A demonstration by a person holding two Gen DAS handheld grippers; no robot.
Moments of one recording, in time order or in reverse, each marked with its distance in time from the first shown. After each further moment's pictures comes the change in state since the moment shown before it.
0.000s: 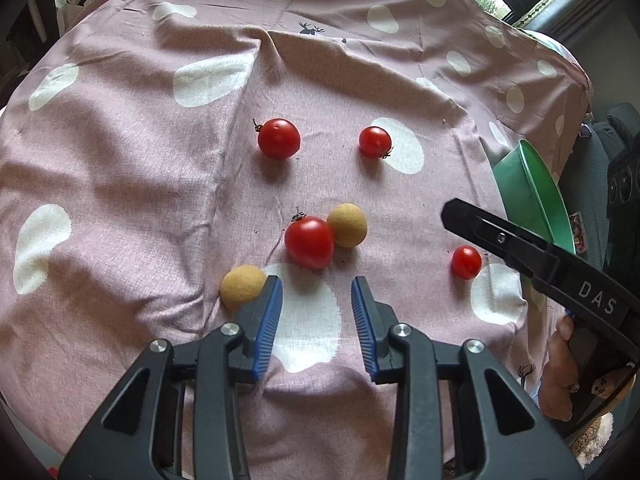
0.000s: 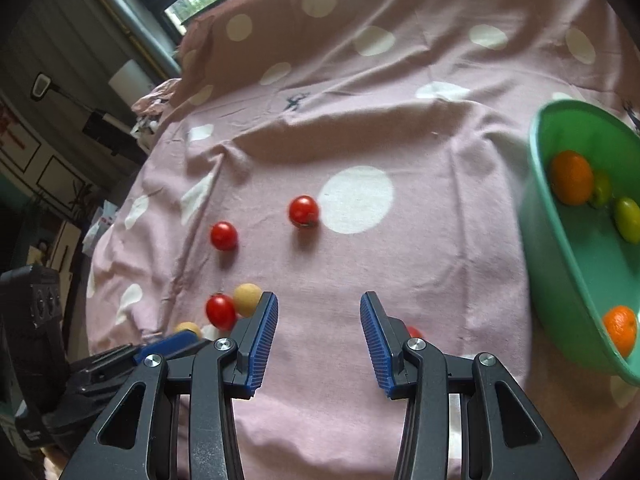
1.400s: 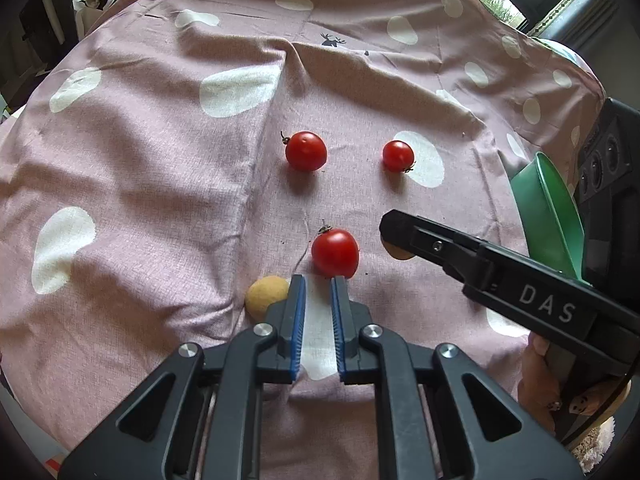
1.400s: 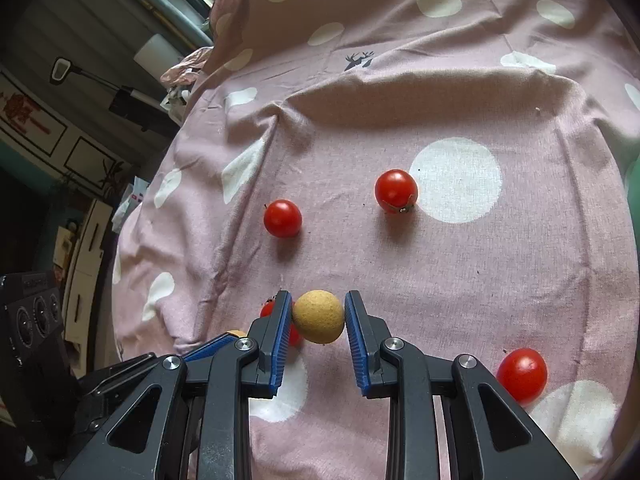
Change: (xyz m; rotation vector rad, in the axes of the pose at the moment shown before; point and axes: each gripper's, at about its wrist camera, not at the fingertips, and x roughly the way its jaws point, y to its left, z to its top) left arm 0.000 0.006 0.002 -0.021 -0.038 0.075; right arm 0.043 0.028 0.004 -0.008 0.102 0.117
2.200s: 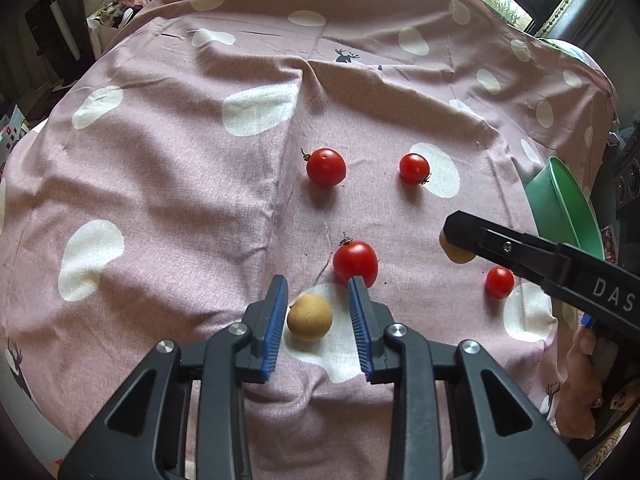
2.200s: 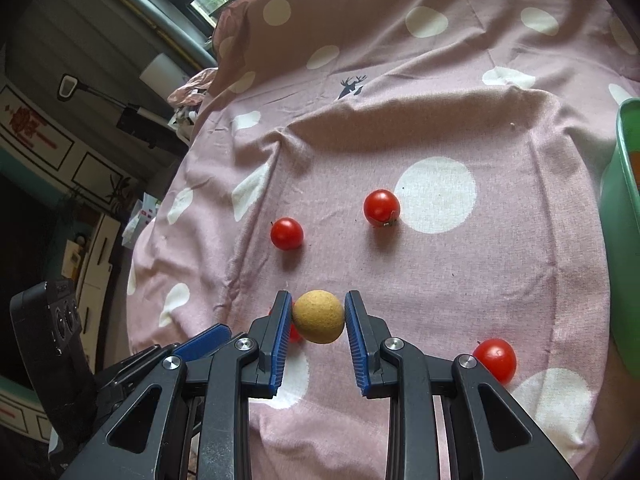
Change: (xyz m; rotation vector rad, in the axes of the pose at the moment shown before) left arm -0.007 0.000 0.000 0.013 -0.043 0.072; right arm -0.027 -0.005 0.000 0.024 -0.053 0.024
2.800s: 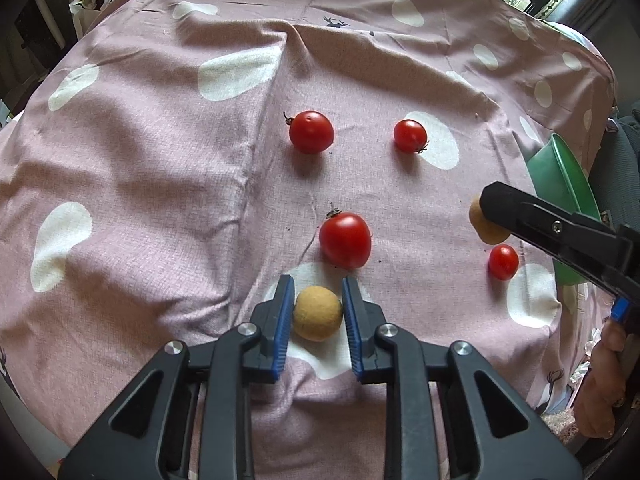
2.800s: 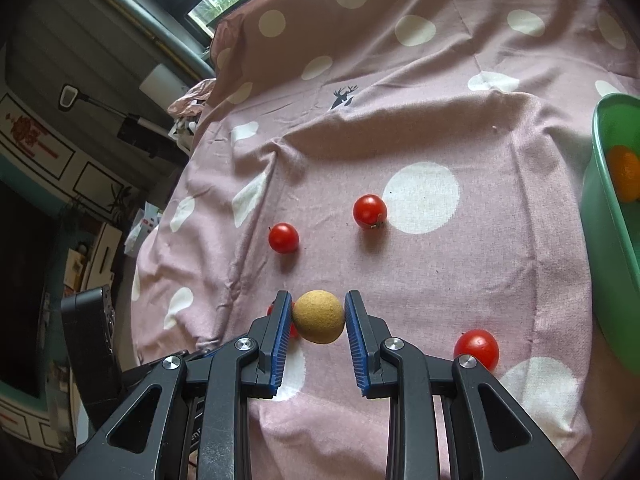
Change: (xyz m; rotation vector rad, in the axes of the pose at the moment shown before) left arm 0.018 -0.004 -0.006 0.011 0.076 -0.033; right arm -0.014 -0.005 -0.003 0.019 -0.026 0.006
